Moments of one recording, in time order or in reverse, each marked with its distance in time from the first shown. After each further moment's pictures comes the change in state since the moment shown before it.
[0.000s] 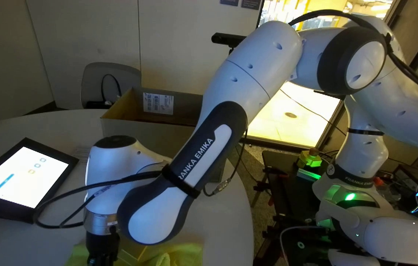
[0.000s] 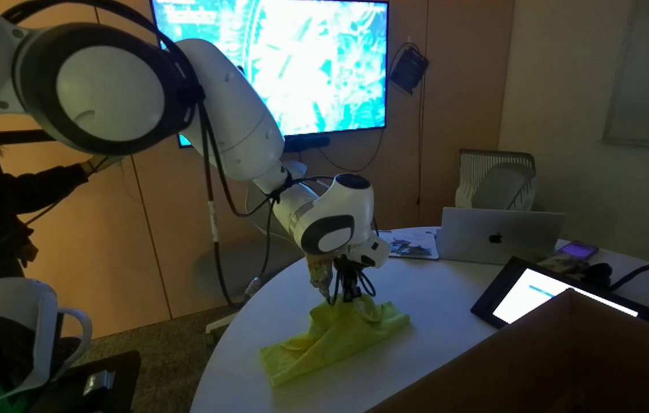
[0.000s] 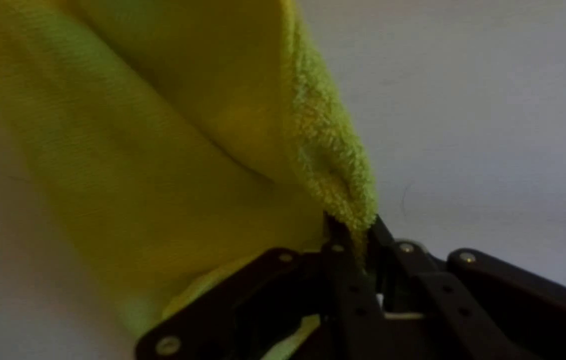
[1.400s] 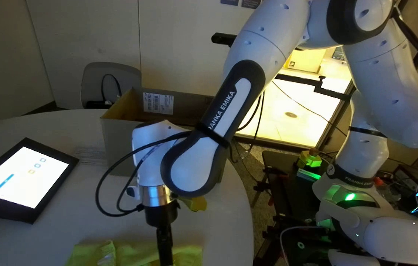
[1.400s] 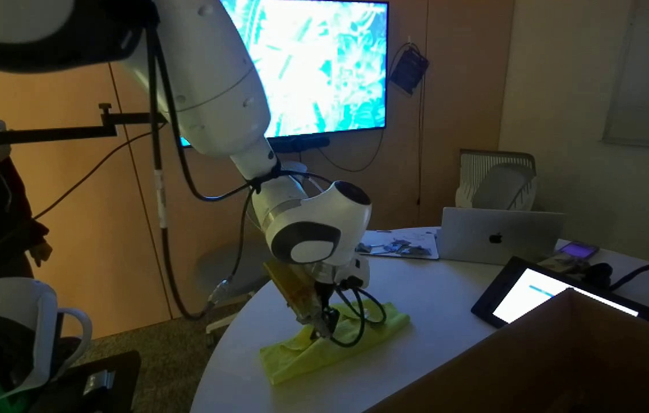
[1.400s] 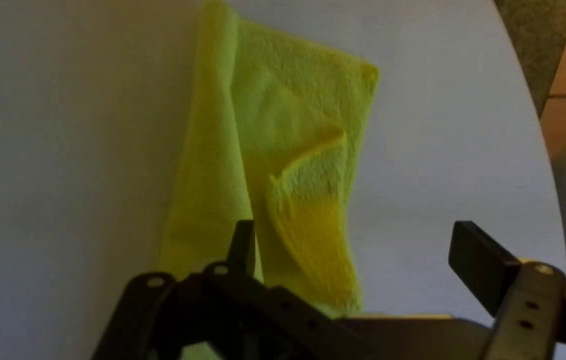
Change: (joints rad) arm -0.276 -0.233 0.199 -0.424 0.022 -0.141 -0.591
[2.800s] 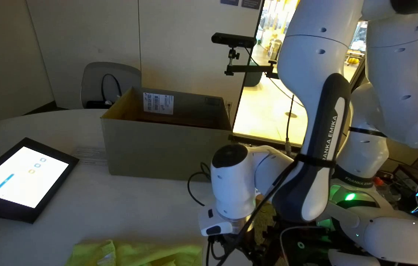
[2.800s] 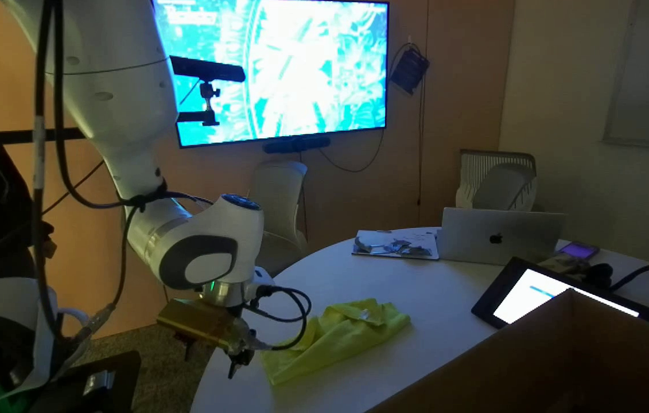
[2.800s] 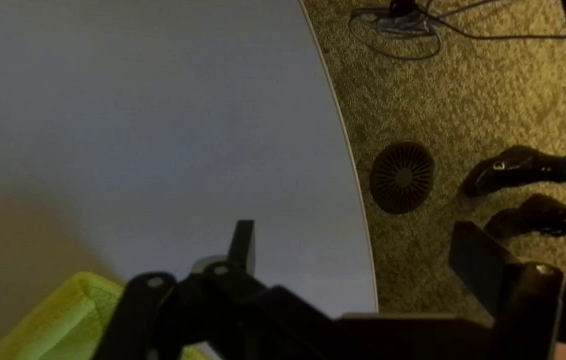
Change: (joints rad) arm 0.055 -0.227 0.060 -0.533 -0.285 0.210 -0.275
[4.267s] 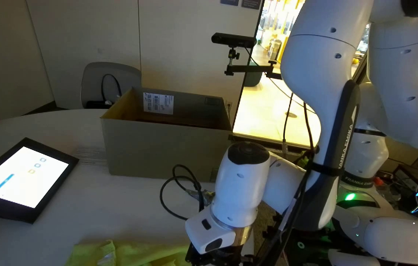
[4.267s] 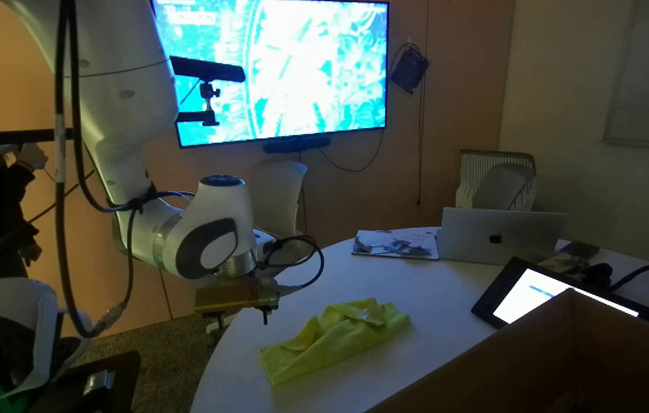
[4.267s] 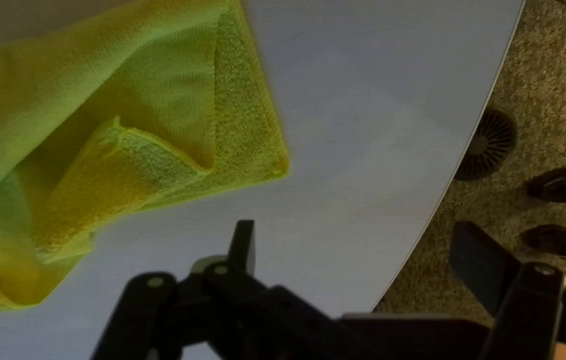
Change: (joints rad) arm 0.098 0.016 -0.051 0.055 -0.220 0.288 -0.120
